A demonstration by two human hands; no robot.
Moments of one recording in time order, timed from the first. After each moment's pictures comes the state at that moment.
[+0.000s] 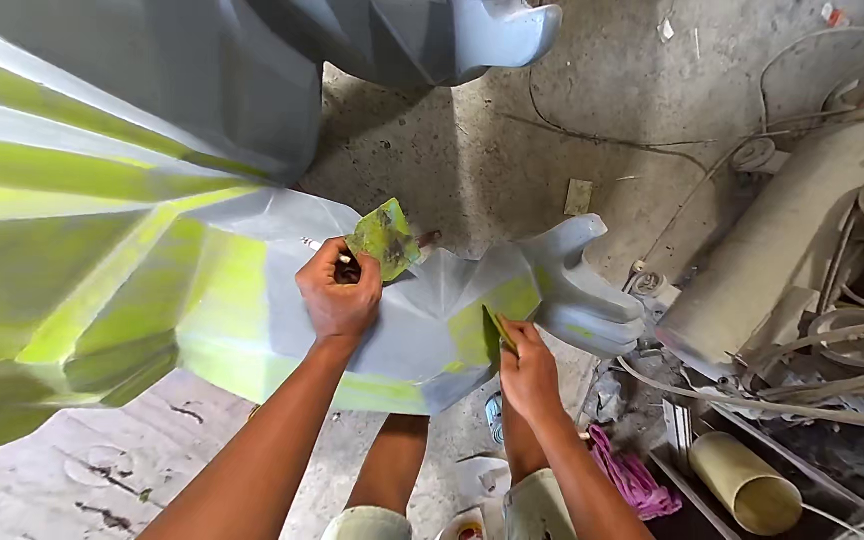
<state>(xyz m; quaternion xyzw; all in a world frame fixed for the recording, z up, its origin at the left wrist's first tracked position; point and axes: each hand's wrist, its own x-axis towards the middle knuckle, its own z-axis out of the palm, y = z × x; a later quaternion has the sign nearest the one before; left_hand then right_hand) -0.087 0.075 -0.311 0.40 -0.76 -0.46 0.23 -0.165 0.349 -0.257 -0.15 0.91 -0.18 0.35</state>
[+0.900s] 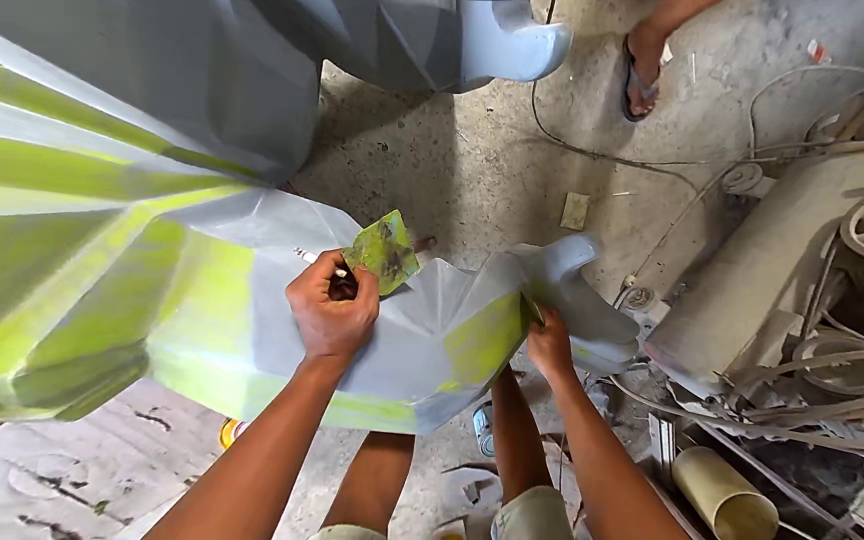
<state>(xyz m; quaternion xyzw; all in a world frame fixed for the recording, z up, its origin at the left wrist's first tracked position) -0.084 0.076 -0.310 0.41 -0.76 -0.46 0.21 -0.236 0.365 -0.327 -0.02 0.92 -0.12 0.38</state>
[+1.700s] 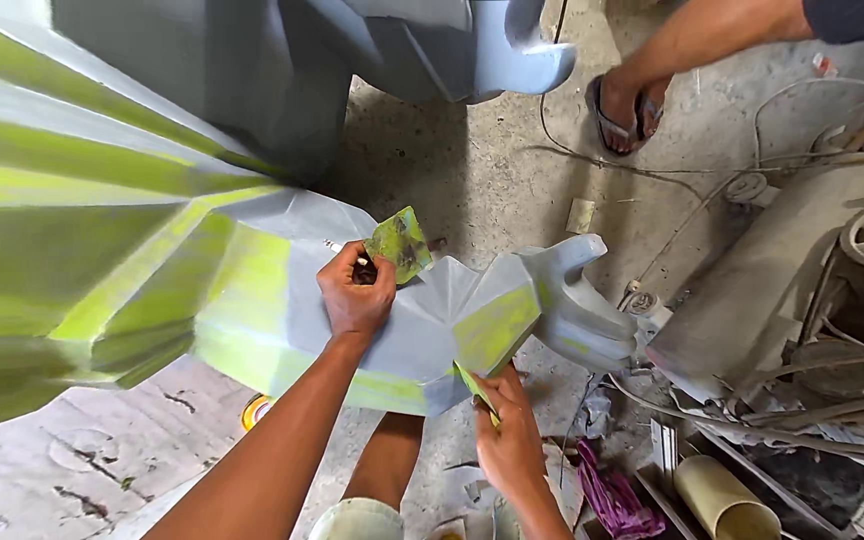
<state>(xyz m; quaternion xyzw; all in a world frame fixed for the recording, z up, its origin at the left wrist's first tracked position) -0.089 0.075 -0.308 0.42 -0.75 -0.45 0.24 -0.114 0.334 -0.191 -0.08 0.85 -0.29 0.43</state>
